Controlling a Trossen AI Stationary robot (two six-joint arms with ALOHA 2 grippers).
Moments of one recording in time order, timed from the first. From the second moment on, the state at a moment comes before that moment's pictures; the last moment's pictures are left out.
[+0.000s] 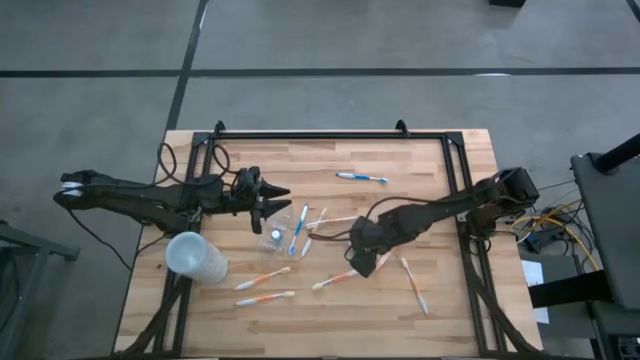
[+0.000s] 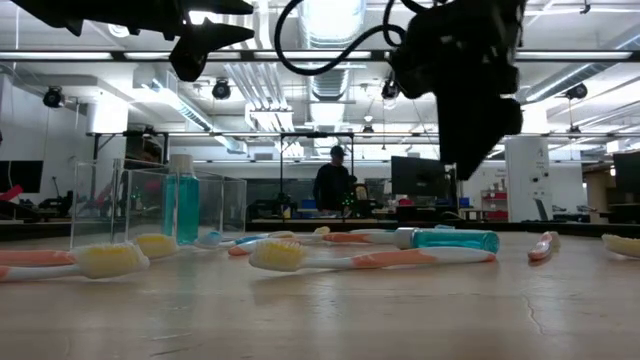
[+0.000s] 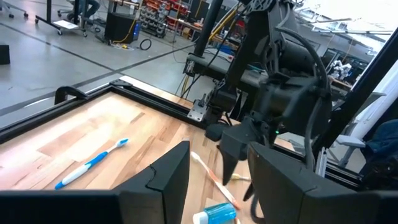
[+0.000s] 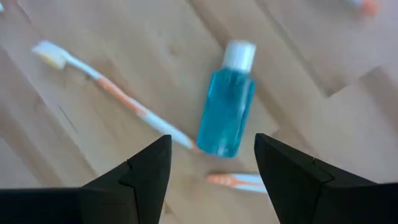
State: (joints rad) left arm -0.03 0.89 0.55 0.32 -0.18 -0.38; right arm 0.23 1.67 1.16 -0.75 0.01 0.93
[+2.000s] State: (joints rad) left arm -0.03 0.89 0.55 0.30 -0.18 -0.39; right arm 0.27 1.77 0.96 -0.49 0.03 1.08
